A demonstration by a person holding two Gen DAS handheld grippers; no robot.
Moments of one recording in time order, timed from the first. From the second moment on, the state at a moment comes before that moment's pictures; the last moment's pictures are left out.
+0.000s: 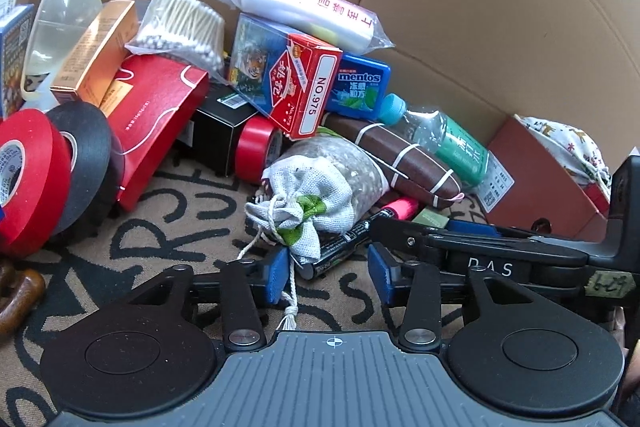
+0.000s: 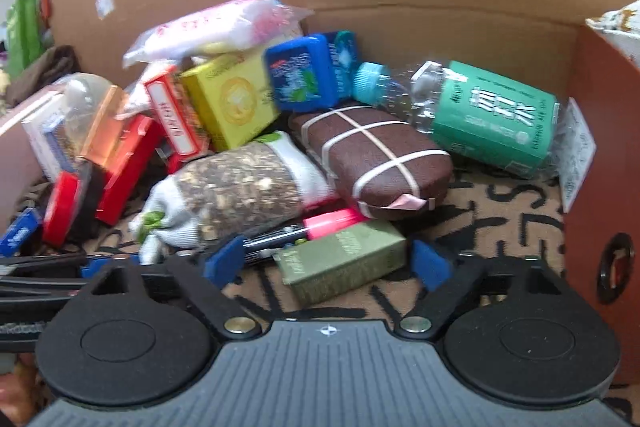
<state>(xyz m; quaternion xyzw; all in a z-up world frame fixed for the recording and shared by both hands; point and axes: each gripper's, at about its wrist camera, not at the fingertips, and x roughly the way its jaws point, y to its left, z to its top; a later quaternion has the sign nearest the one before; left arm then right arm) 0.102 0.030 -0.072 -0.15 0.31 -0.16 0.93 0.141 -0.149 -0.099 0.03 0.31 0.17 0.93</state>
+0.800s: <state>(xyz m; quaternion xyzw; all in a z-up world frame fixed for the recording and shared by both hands) 0.027 0.007 -0.061 -0.10 0.33 -0.17 0.92 0.037 -0.163 -0.087 0.01 0.34 0.19 0.92</state>
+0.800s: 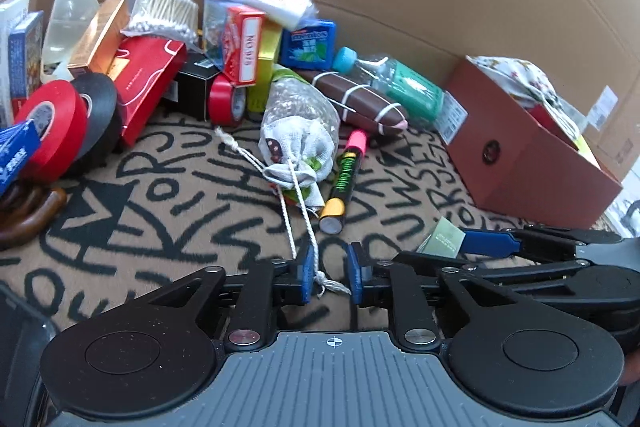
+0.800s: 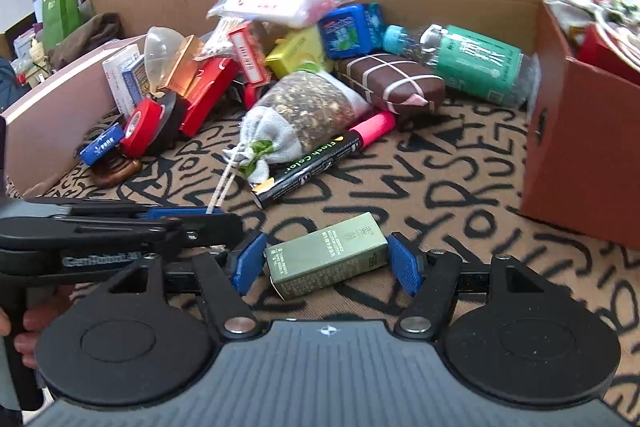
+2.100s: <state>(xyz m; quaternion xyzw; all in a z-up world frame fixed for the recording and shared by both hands) 0.095 -0.025 -0.058 -0.05 0.35 -0.19 0.92 0.035 -0.171 -0.092 0.02 0.33 0.18 0.92</state>
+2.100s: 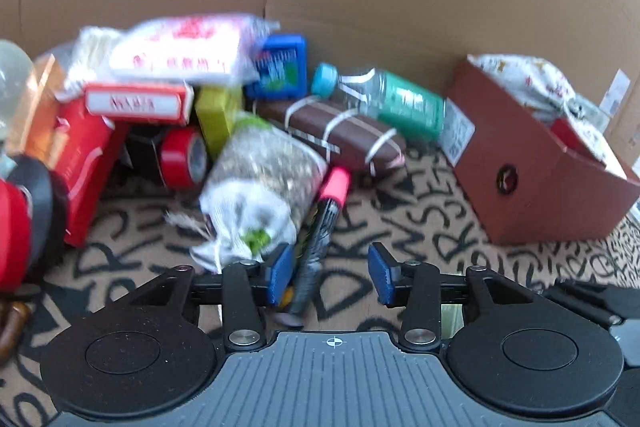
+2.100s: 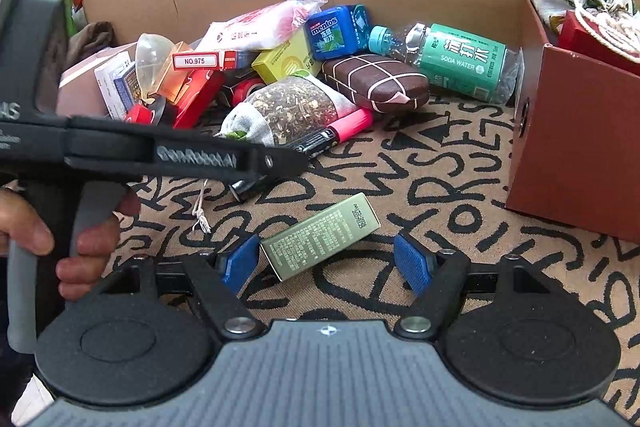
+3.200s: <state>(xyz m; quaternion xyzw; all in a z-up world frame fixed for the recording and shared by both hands) 0.029 -0.029 -0.060 -0.05 0.38 -0.17 0.91 0.043 -0.173 -0.077 0.06 0.33 0.14 0.93</state>
